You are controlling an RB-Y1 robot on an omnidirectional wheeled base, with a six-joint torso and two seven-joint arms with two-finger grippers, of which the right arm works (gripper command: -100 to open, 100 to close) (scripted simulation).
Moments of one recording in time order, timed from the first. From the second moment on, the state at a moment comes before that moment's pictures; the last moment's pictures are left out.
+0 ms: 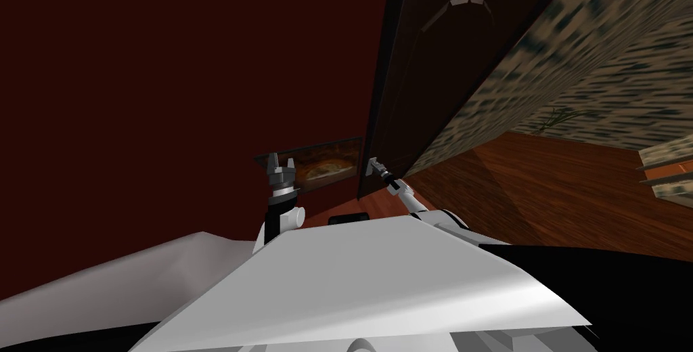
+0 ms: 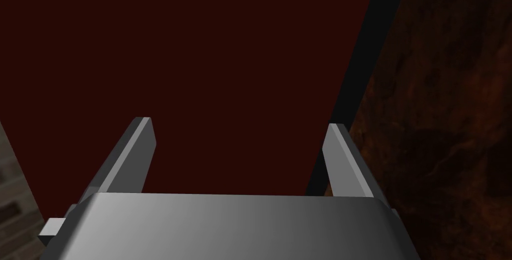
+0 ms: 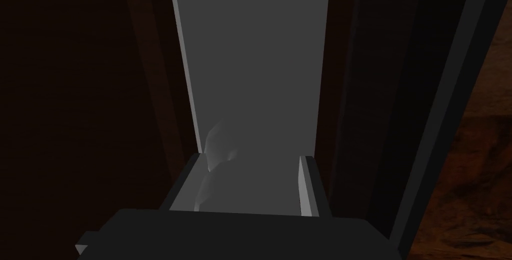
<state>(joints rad) -0.27 -0.36 -0.05 -0.80 0.48 -0.66 0.79</state>
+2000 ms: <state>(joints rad) -0.27 -0.35 -0.01 -0.82 0.30 -0.62 0.43</state>
